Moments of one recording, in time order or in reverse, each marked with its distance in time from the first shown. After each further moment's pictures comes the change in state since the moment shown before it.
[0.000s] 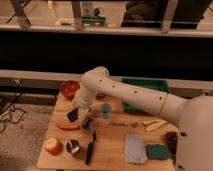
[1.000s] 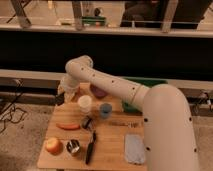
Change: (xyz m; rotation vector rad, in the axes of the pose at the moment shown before) arm 0.004 -0.131 0.026 0.099 0.015 -0.136
